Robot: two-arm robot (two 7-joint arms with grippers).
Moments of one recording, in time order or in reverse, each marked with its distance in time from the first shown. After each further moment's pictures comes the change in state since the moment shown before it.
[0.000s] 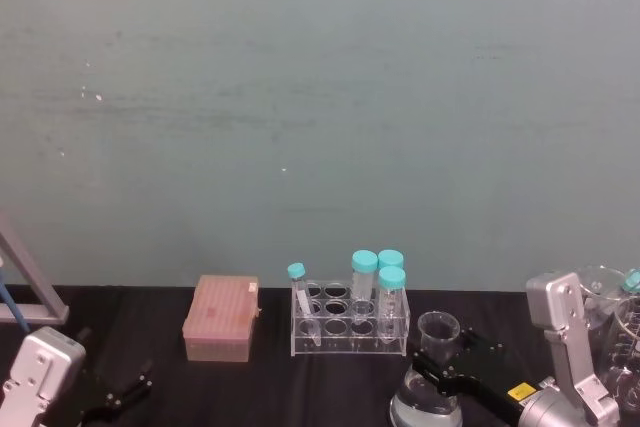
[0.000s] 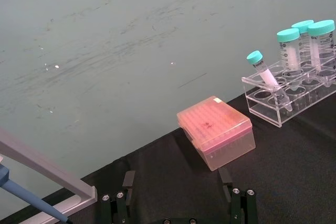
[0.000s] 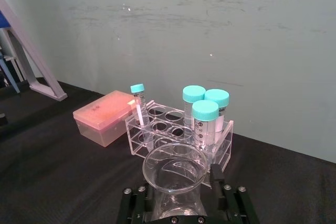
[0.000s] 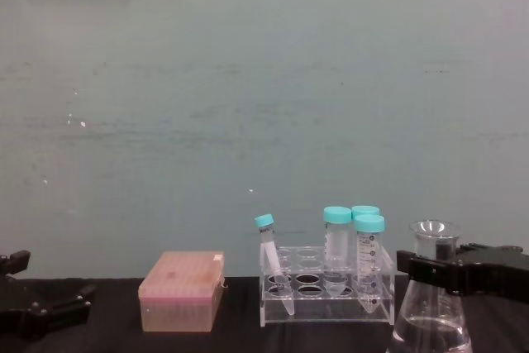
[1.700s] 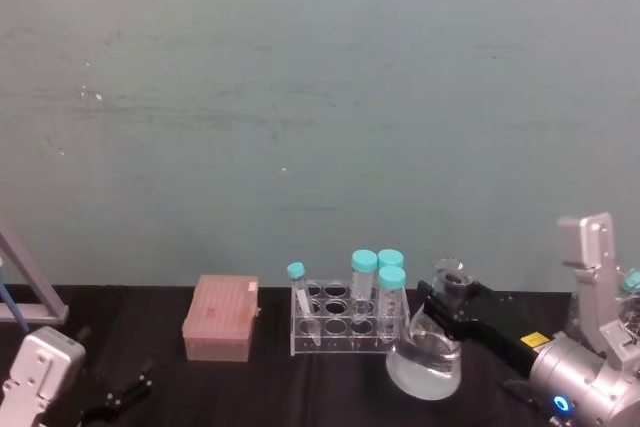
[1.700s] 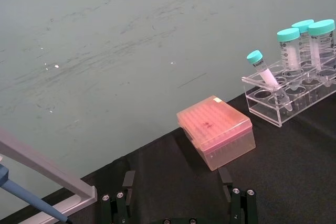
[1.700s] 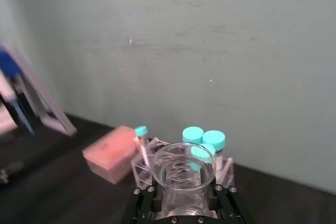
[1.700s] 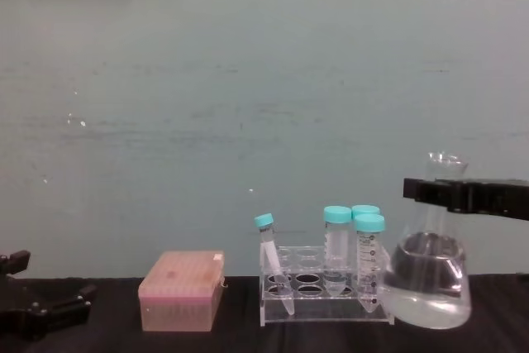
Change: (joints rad) left arm 0.000 0.000 0.000 0.000 0.000 0.000 0.000; right arm 0.038 0.012 0.045 -0.107 0.075 0.117 -0.005
